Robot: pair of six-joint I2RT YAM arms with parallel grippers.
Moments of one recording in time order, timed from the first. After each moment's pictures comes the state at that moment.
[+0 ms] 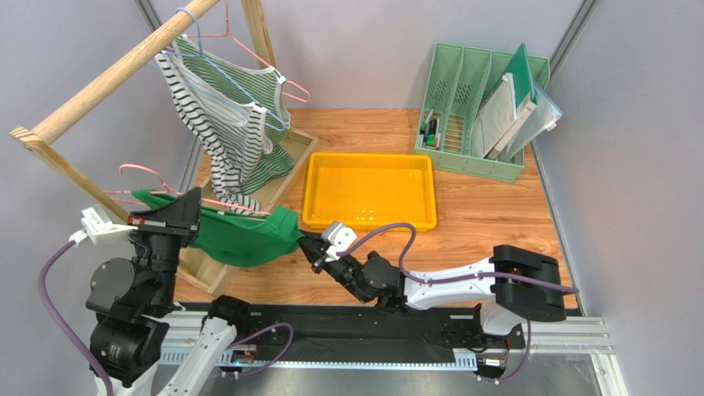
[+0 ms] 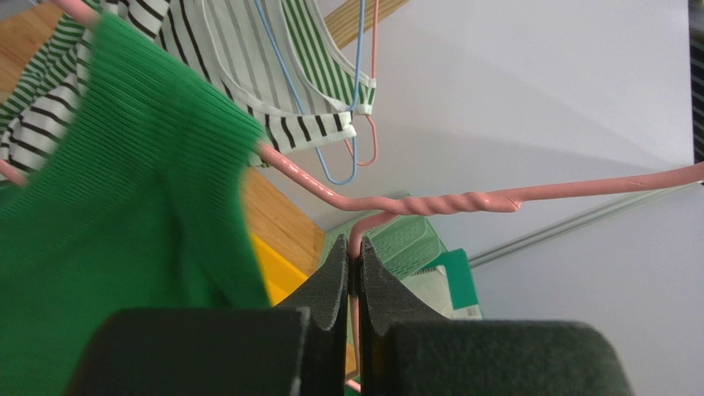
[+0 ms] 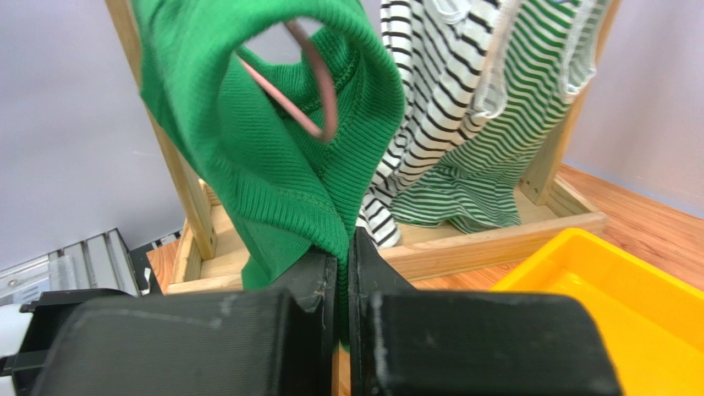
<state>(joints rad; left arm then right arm) -0.29 0.35 1.15 -0.67 -0.36 -0.97 1.43 1.56 0.79 1.08 0.52 -0.11</state>
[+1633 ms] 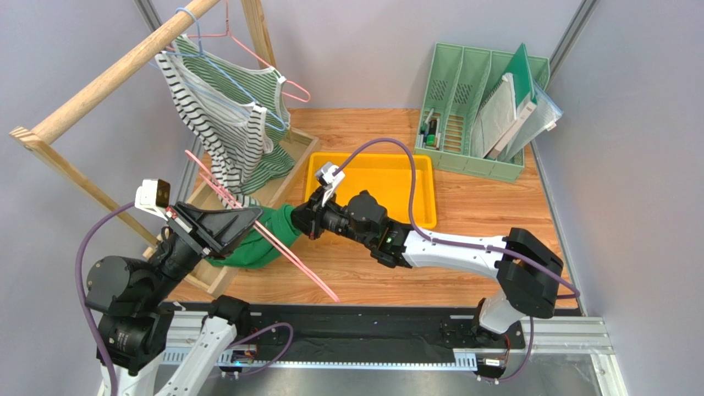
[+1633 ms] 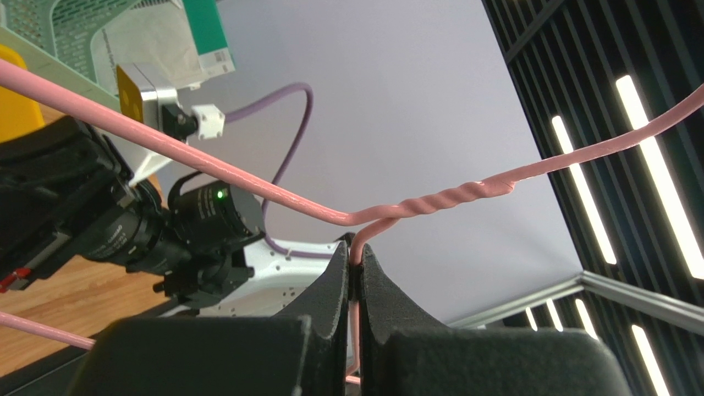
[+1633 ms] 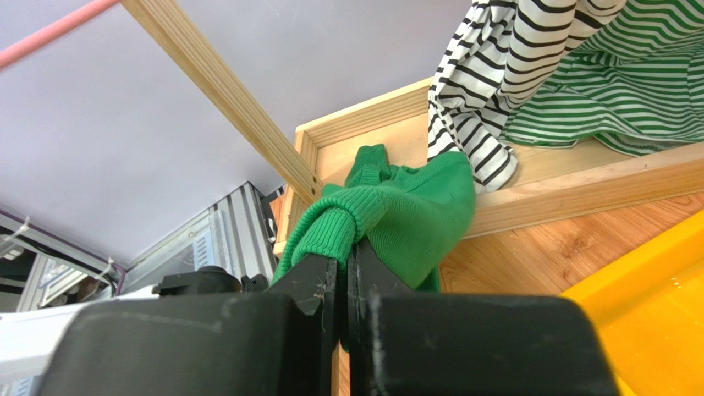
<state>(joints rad) -0.29 0.39 1.12 -0.45 0.42 -1.44 1.13 1.57 1.00 0.59 -0.03 0.45</state>
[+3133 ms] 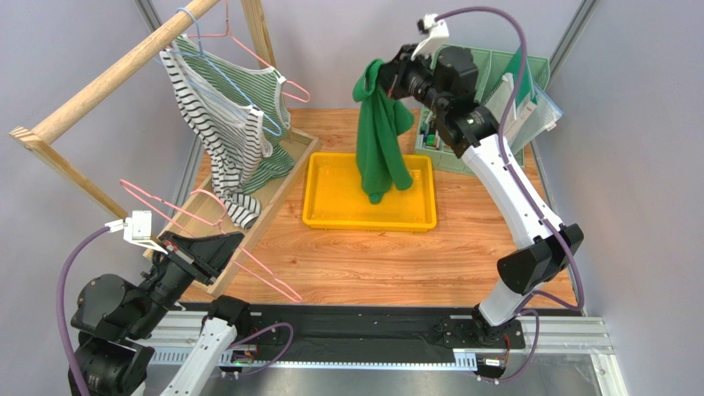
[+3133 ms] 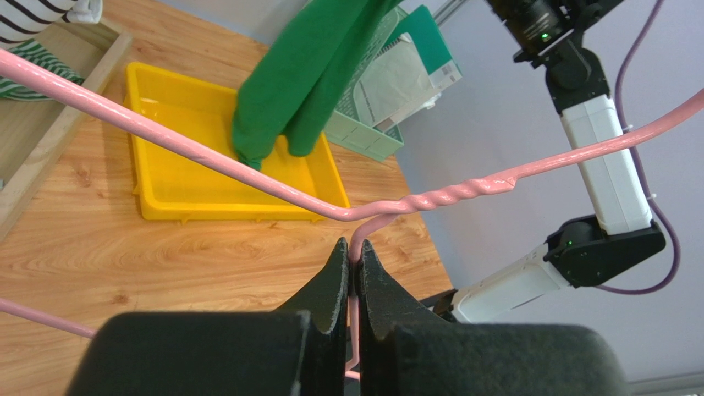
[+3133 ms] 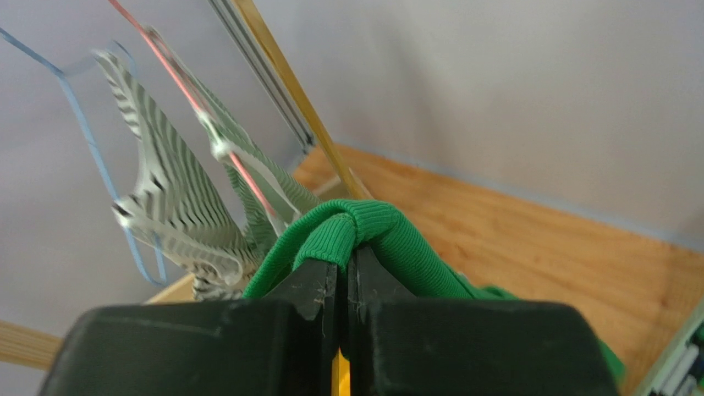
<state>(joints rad) -0.29 0.33 1.27 -0.94 0.23 -0.74 0.46 1.67 1.94 -0.22 -0.19 0.36</state>
